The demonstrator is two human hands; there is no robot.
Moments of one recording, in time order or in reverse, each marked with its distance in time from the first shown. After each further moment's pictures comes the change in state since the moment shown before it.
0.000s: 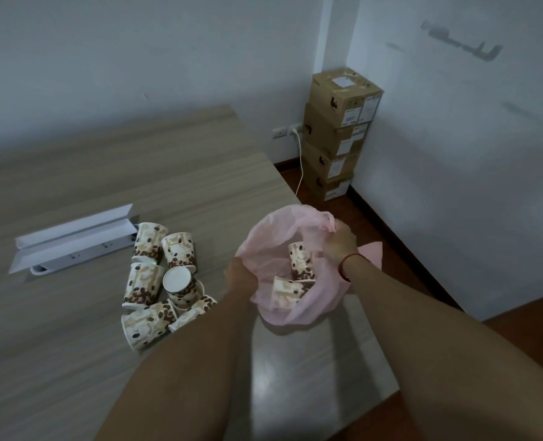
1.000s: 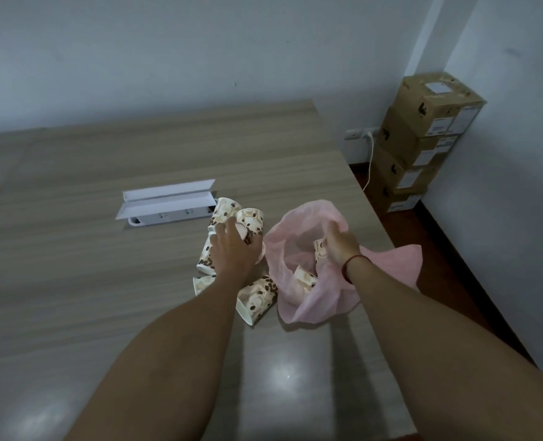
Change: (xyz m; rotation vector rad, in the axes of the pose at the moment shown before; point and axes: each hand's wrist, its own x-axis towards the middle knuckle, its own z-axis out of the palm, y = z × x) left_hand -0.006 -0.058 -0.121 0.147 0.462 0.137; right_hand -0.040 -0.044 0.105 0.015 -0.253 0.010
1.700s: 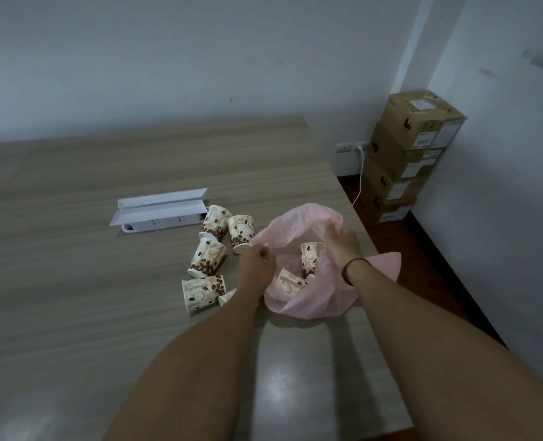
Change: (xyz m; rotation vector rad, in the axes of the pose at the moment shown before) left_hand -0.044 0.033 0.034 -0.295 -0.158 0.036; right_hand -0.018 -0.001 -0.039 0.014 0.120 -0.136
